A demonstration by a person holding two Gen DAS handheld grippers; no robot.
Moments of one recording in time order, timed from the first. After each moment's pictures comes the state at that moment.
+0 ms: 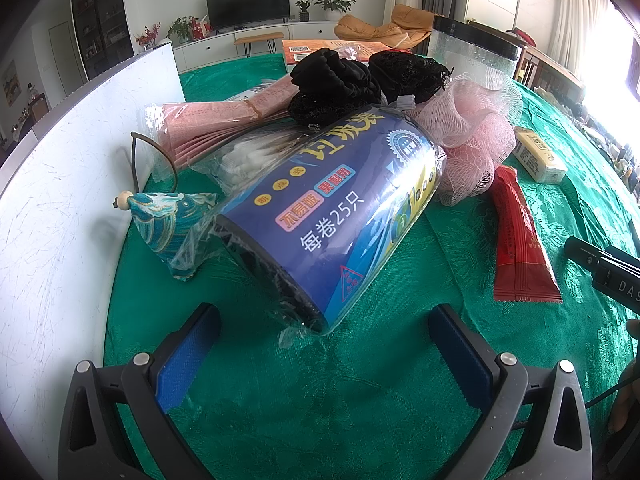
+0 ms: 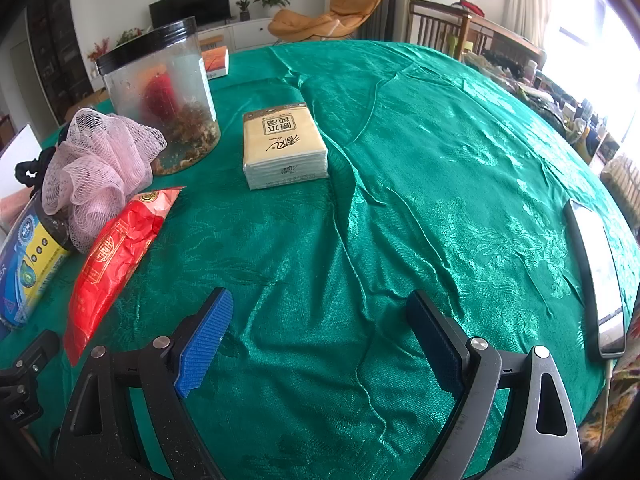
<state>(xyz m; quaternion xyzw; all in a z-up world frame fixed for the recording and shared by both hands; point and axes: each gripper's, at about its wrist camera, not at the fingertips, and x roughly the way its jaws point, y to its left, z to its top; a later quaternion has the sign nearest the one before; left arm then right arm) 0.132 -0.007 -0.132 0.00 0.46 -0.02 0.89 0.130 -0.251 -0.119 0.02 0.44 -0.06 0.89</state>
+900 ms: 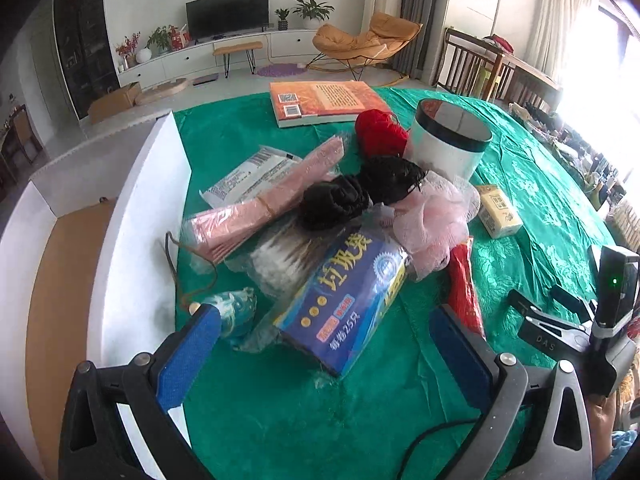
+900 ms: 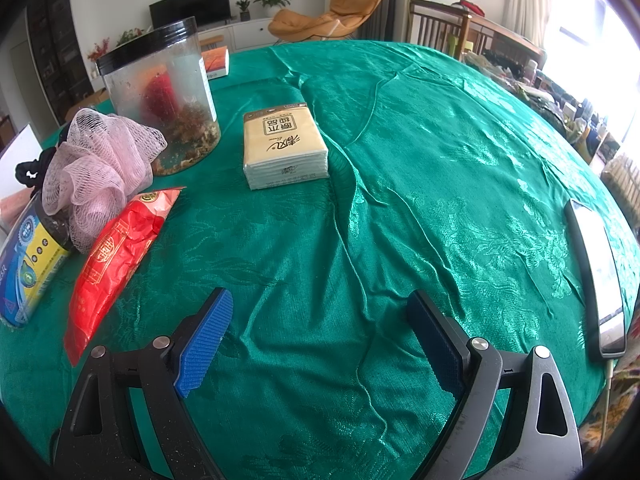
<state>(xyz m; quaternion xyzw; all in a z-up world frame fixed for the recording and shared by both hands) 0.159 0.011 -0.032 0.02 0.45 -0.06 0.89 0.129 -0.251 -0.118 0.03 0.44 -0.06 0.89</state>
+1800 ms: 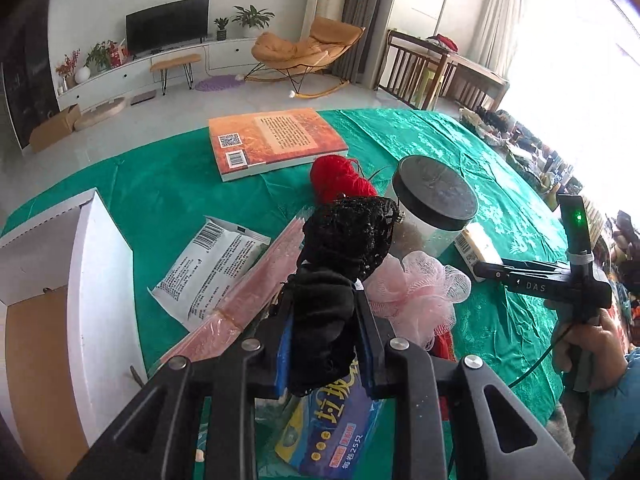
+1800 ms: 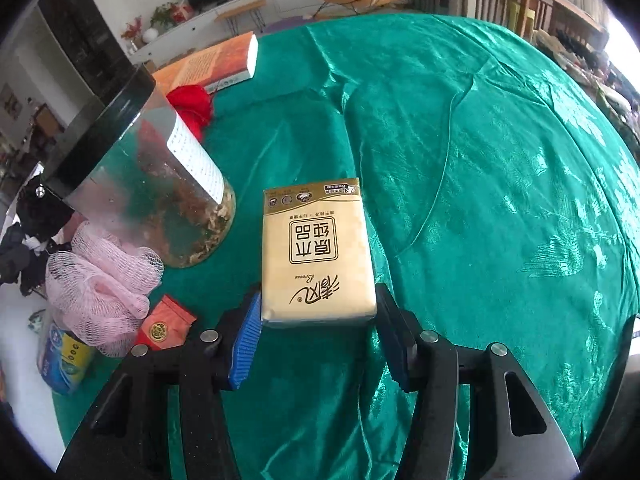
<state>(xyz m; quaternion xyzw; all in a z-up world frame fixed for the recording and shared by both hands) 0.236 0.028 -0.010 -0.01 0.43 -0.19 0.88 0.243 -0.274 -0.093 0.08 0.51 0.06 0.85</state>
